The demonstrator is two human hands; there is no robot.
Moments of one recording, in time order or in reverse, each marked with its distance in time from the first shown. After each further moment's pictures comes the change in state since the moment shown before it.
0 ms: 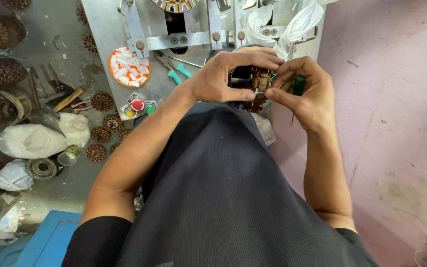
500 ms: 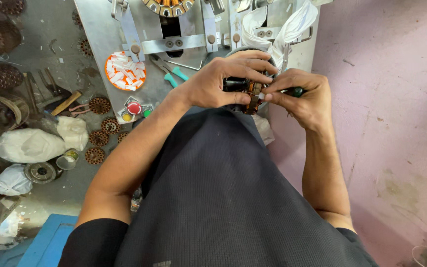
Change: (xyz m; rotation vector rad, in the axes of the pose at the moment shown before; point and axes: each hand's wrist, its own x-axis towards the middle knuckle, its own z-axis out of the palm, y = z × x) left_hand 0.004 0.004 0.001 -0.018 -0.026 0.018; right_hand 0.002 -0.003 -0.009 -0.179 -0.087 -0.056
